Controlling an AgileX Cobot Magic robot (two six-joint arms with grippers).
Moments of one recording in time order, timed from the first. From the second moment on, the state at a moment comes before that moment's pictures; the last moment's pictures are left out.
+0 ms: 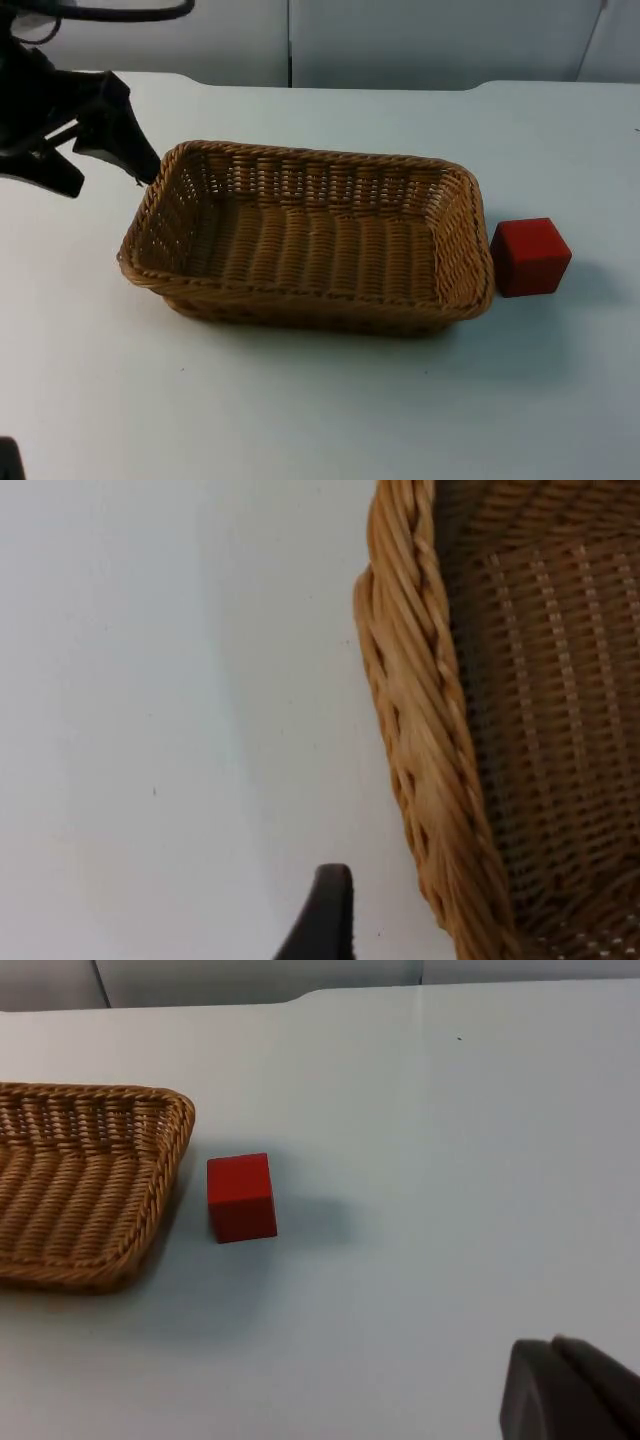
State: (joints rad) right arm 0.01 0.00 -0.52 0.01 1.09 0.00; left arm -0.05 1.90 -1.16 -0.79 0.73 0.75
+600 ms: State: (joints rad) right arm 0.01 0.00 -0.52 0.01 1.09 0.00; left arm -0.15 2.17 -1.26 -0.75 0.56 0.69
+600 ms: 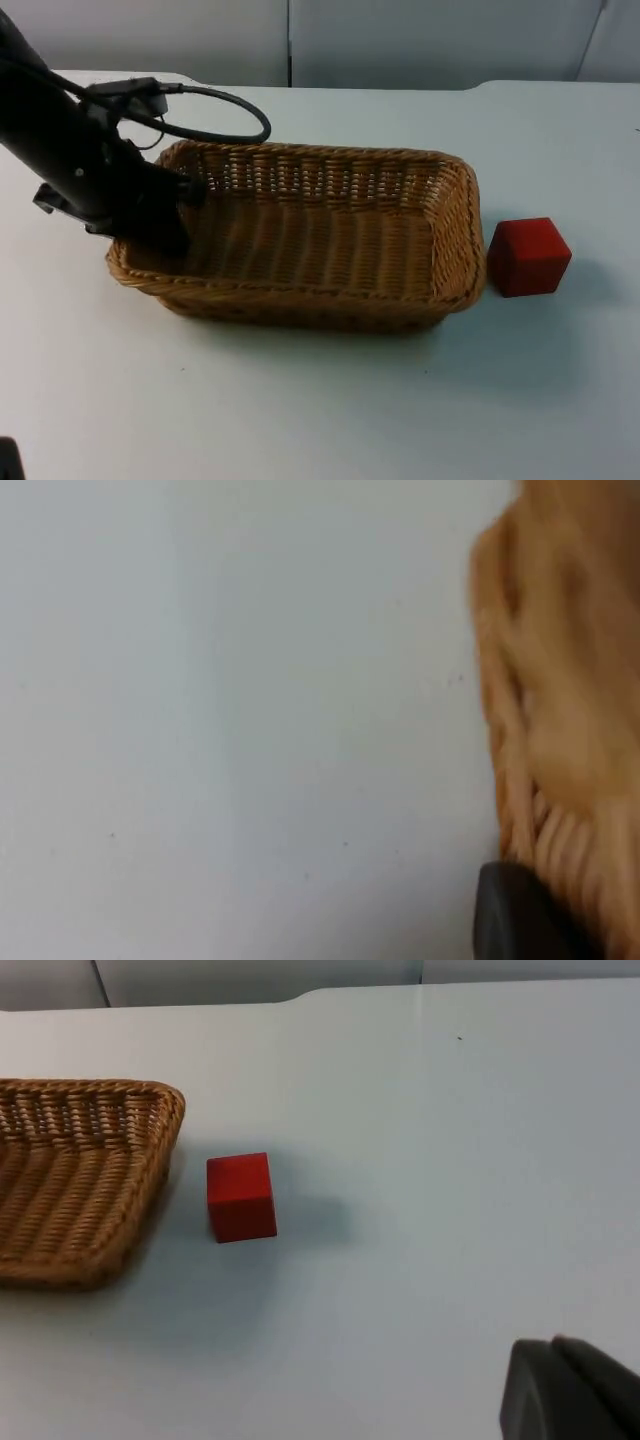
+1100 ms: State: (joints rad) right arm 0.01 0.00 -0.52 0.00 1.09 0.00; left arm -0.10 2.05 -1.33 -0.71 0.68 0.60
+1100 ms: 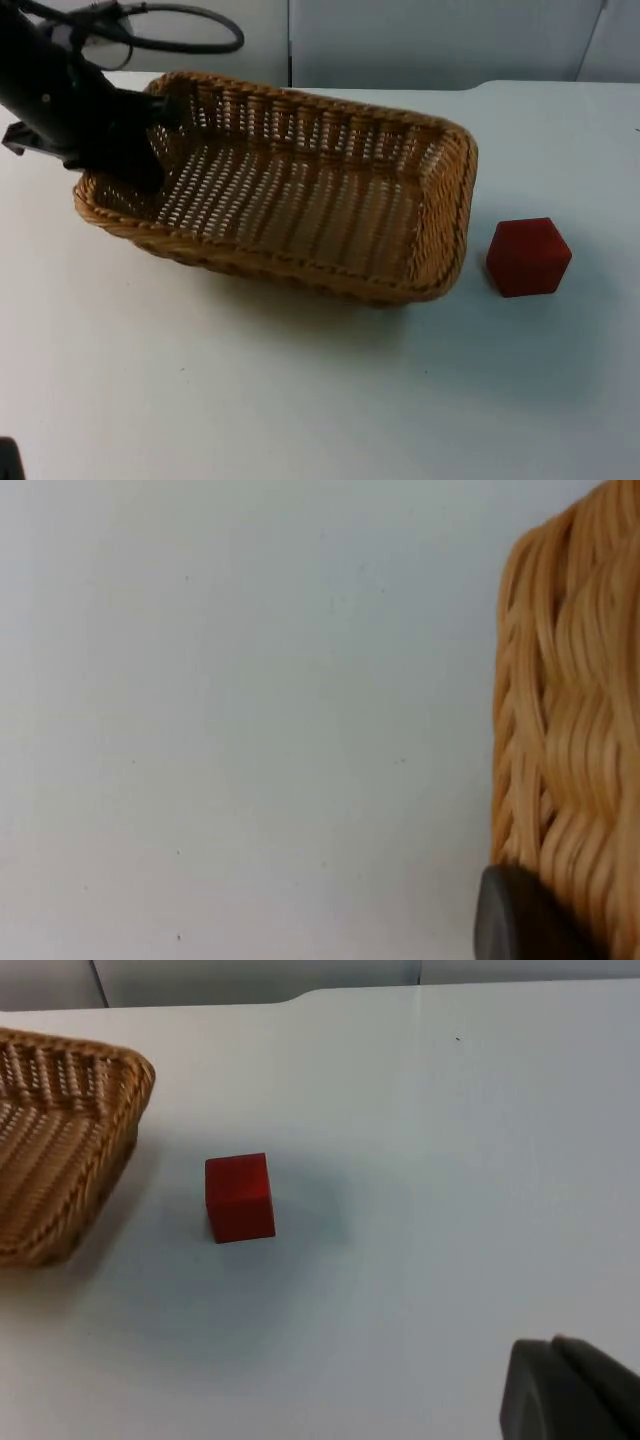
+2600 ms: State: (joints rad) right arm 0.01 0.22 -0.57 -0.02 1.08 -0.09; left arm -0.09 1.95 -1.33 -0.70 0.70 0.56
